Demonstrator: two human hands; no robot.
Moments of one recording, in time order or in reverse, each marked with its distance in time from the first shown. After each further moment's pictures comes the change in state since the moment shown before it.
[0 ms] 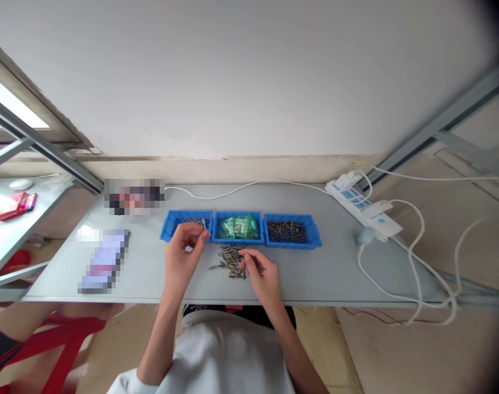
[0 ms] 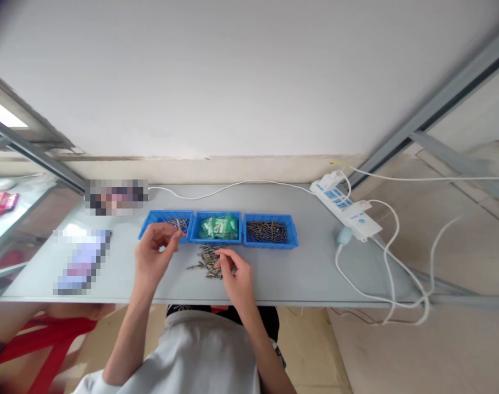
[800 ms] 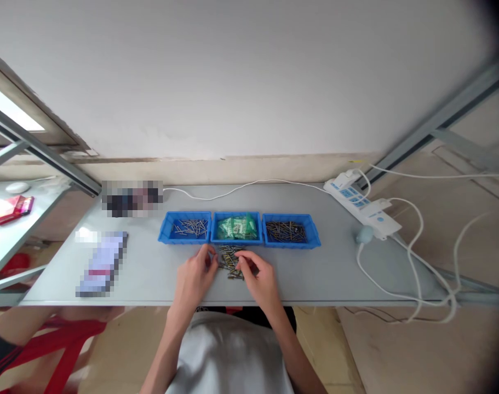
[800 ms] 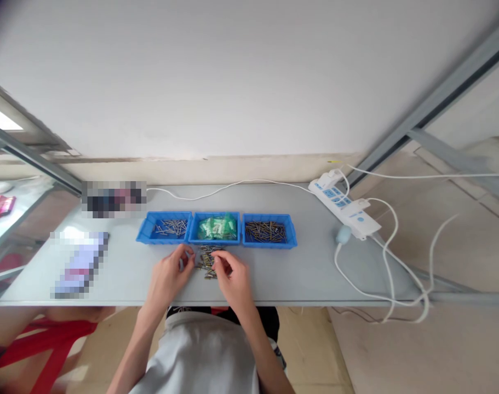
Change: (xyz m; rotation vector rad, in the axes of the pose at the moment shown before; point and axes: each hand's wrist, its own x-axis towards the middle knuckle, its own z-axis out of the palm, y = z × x) left_hand -0.038 -0.021 0.014 0.617 -0.398 -0.079; right_hand 0.000 -0.002 0.002 -0.111 -0.036 -0.086
